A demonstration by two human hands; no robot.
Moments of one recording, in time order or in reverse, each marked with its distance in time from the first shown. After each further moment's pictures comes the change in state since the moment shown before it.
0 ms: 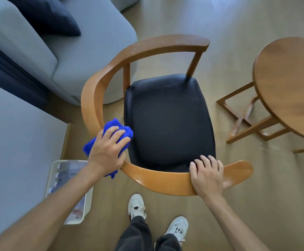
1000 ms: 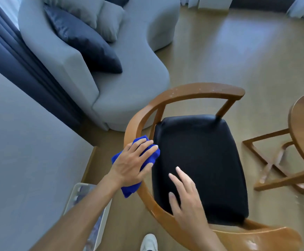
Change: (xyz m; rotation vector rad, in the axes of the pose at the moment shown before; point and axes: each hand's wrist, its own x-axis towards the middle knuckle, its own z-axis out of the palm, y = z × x) left_hand 0.049 -0.080 -0.037 -0.108 -0.020 0.022; right_hand 0.031 -0.153 -0.025 0.587 -0.094 -0.411
